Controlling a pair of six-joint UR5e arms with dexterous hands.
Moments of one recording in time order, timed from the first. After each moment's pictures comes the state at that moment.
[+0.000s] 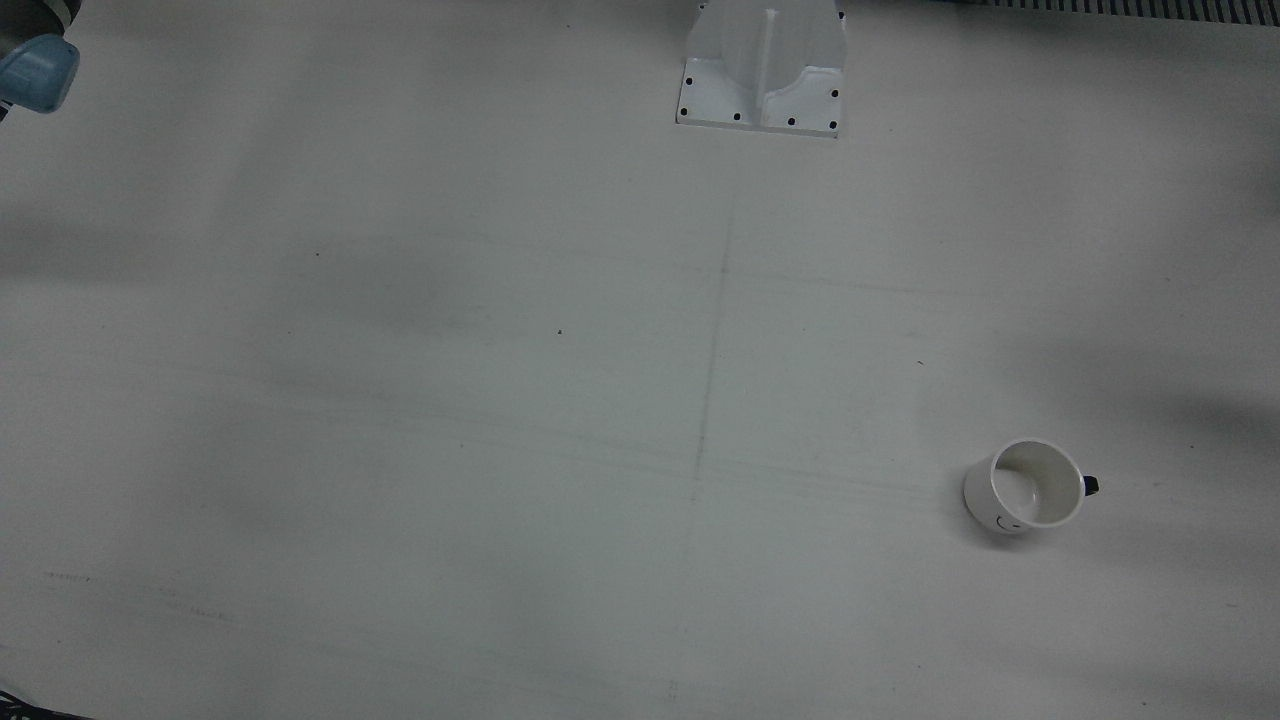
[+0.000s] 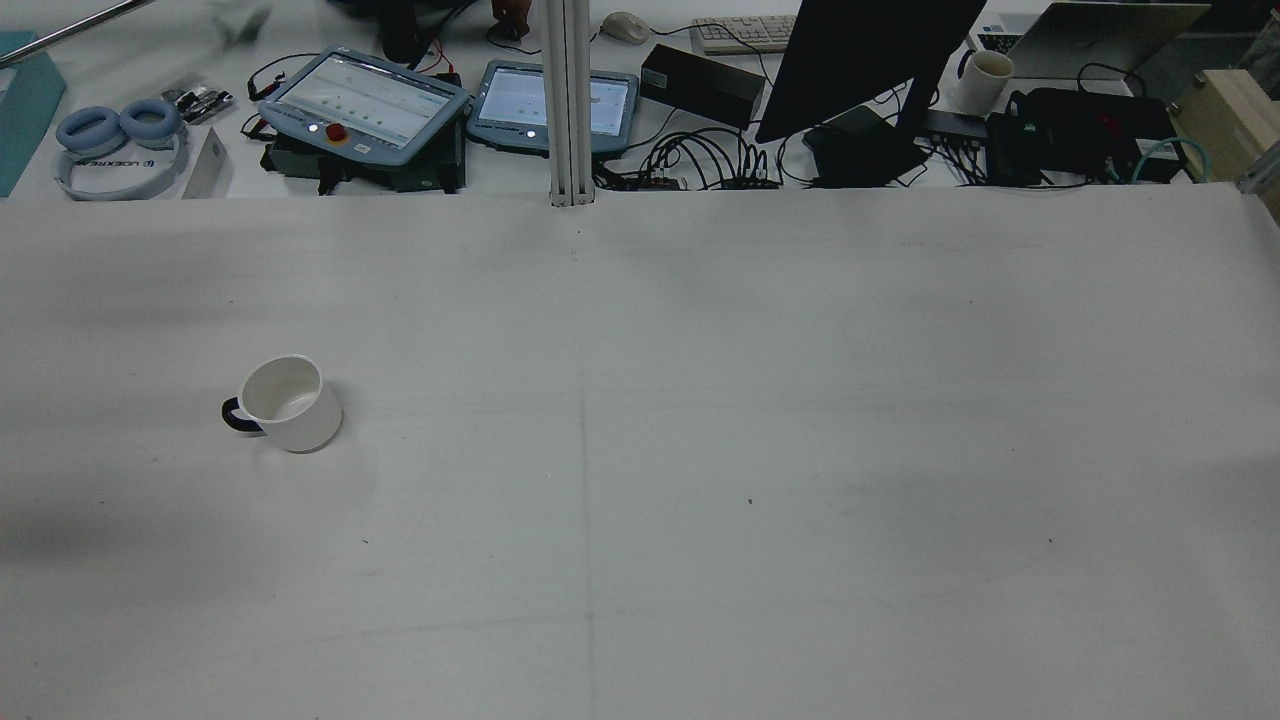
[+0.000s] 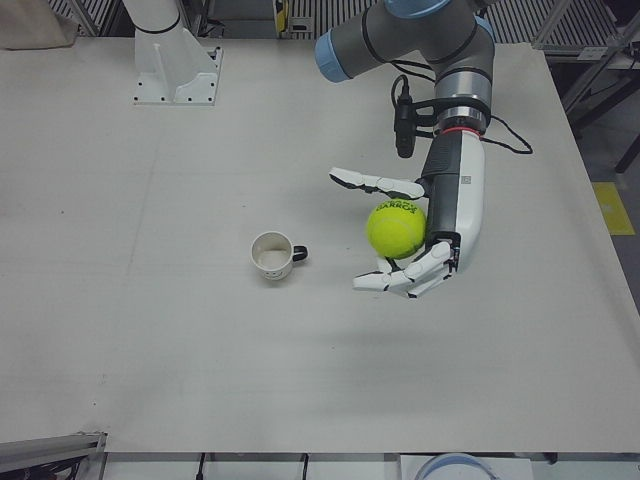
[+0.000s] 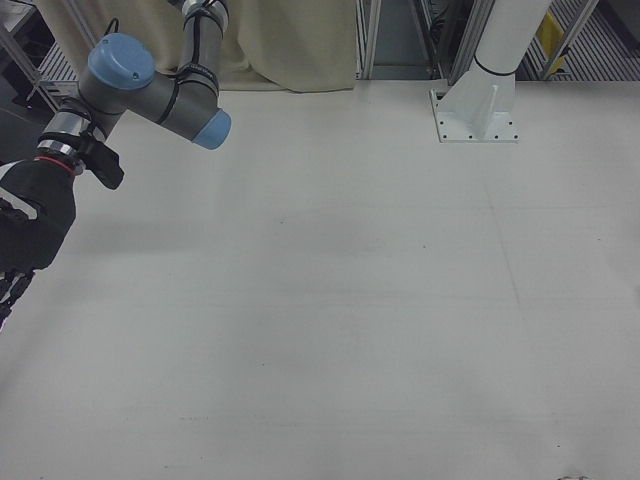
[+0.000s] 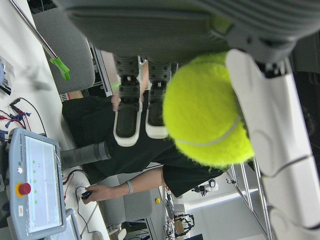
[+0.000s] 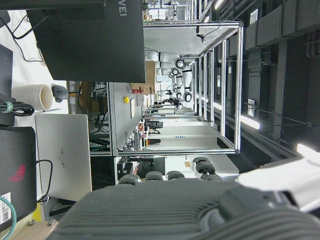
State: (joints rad) left arm -1.29 -1.88 -1.87 0.52 1.47 0.28; right arm 1.51 -1.43 1.51 -3.32 -1.41 0.06
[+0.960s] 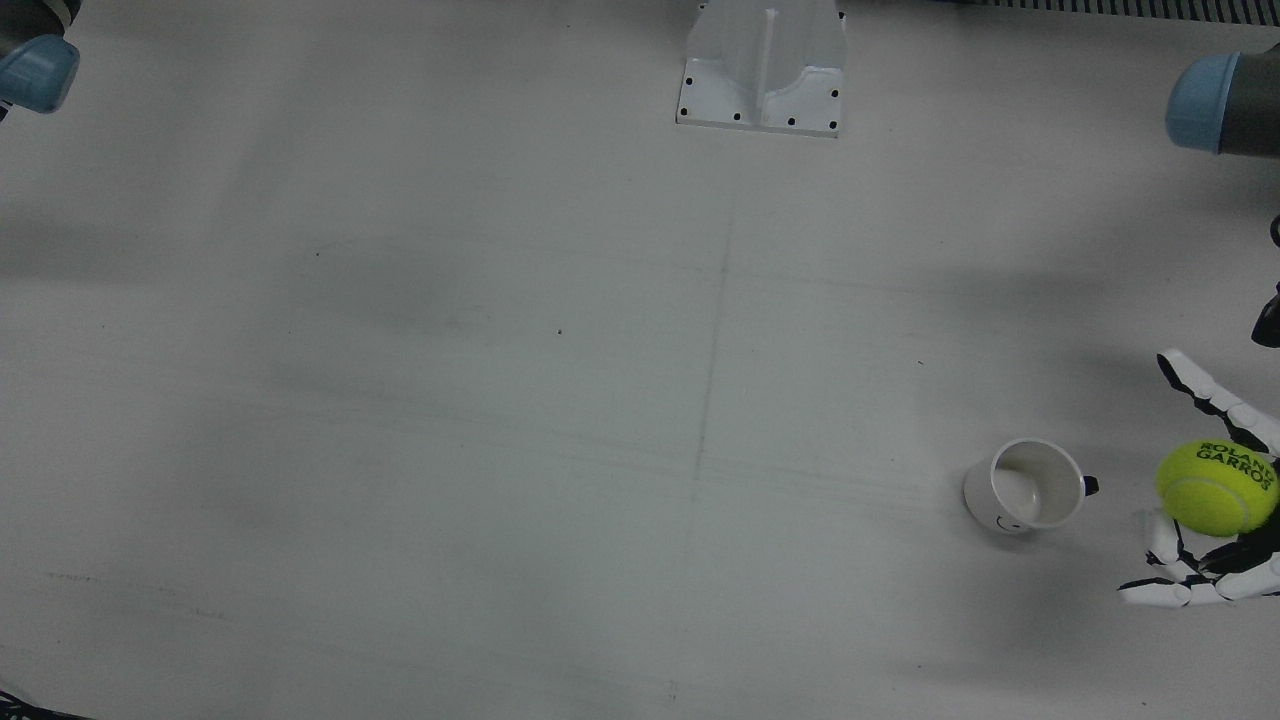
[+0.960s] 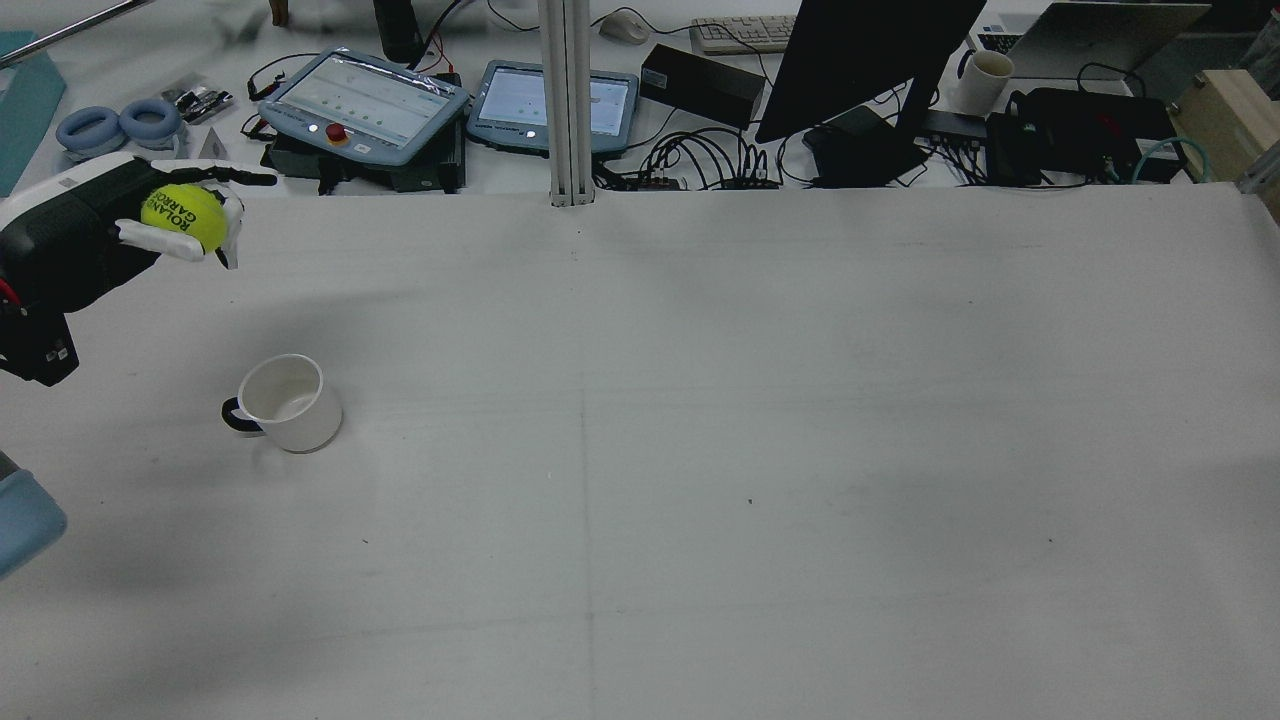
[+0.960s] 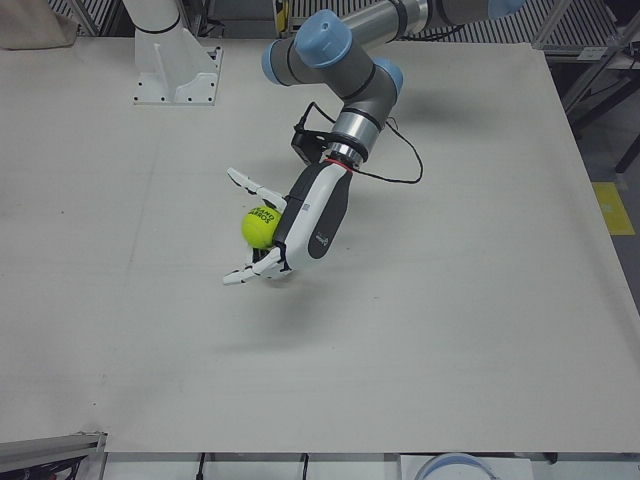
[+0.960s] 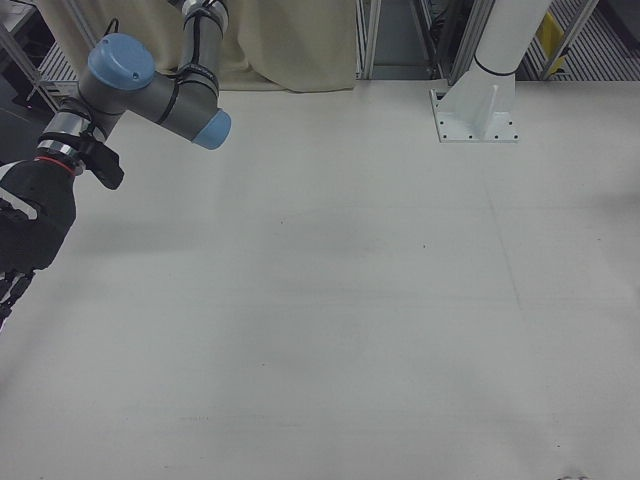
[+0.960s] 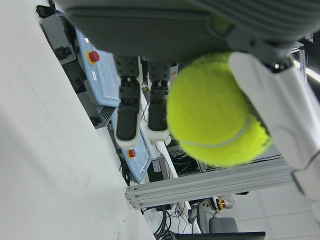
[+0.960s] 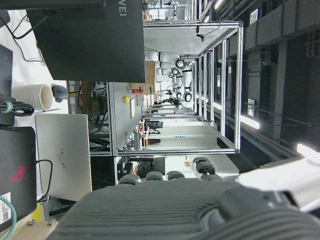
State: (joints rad) left arm -0.97 -1.89 -1.90 0.53 1.46 0.35; right arm 1.51 -1.43 1.51 -3.32 -1.41 0.06
